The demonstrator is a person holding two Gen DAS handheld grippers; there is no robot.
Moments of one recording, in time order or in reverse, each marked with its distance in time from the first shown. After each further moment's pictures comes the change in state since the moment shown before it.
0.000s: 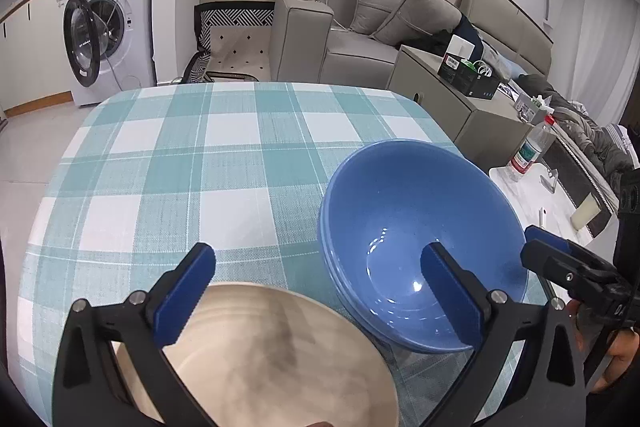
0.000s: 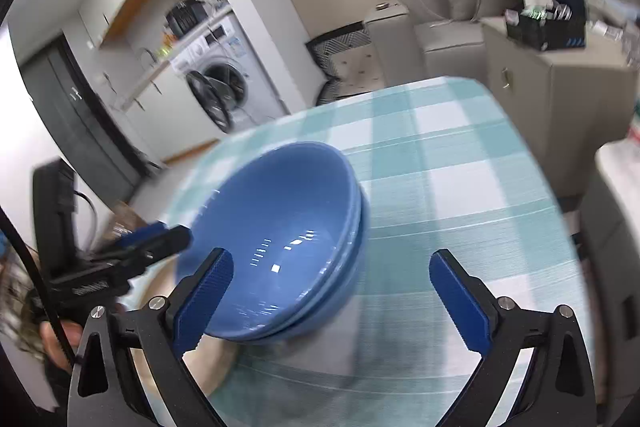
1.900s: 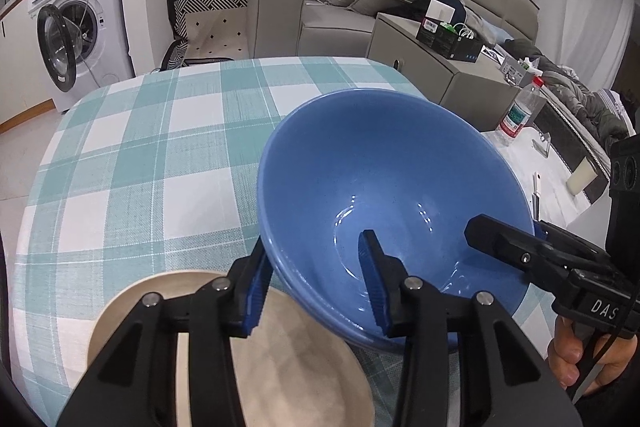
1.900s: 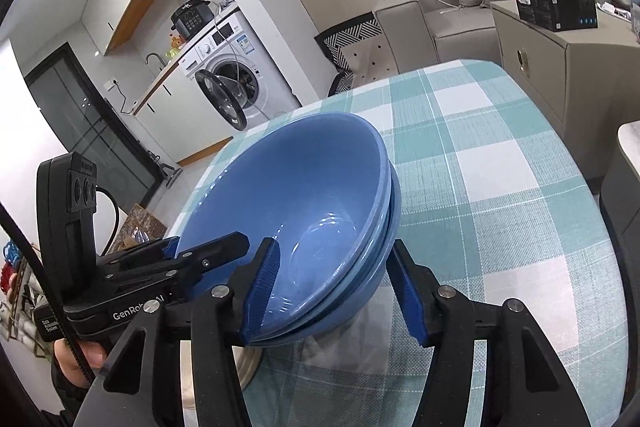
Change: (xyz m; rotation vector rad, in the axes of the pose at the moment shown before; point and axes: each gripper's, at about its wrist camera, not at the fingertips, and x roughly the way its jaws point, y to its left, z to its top) left arm 0.014 -0.031 -0.004 0.080 0.093 -0.035; right arm 0.012 0.016 -0.011 0.013 0.022 0.047
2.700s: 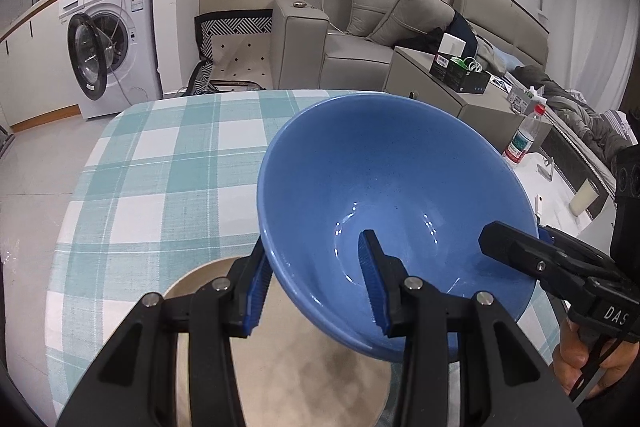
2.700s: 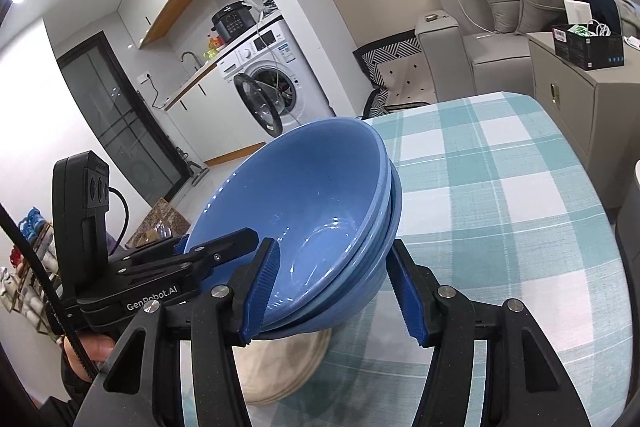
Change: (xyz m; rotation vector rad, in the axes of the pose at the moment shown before) left arm -0.061 0.023 -0.012 -0.037 -0.100 0.060; right arm -0.027 0.055 -0.002 -0.090 -0.047 0.087
